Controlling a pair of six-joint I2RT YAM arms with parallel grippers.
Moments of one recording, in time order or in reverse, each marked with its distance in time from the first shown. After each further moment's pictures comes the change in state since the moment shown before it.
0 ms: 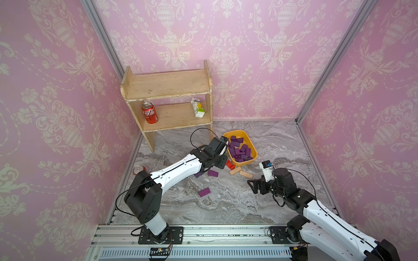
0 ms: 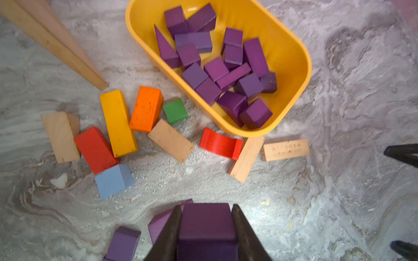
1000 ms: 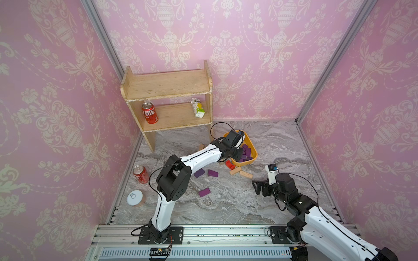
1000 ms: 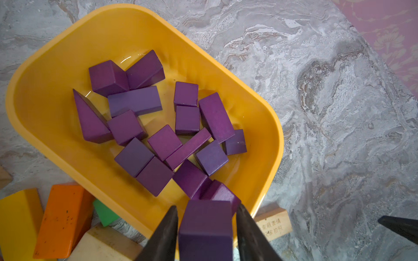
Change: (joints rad) left arm -0.031 0.386 0.350 0.051 0.099 0.020; right arm -0.010 -0.065 -0.095 0.032 0.116 0.062
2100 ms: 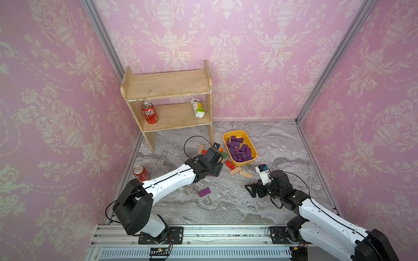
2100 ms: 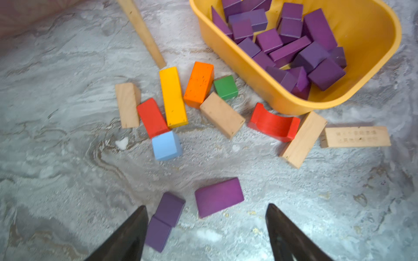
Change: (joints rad) left arm -0.008 -0.613 -0.685 0.015 -0.379 -0.044; right arm 0.038 0.253 0.081 0.070 -0.237 -0.089
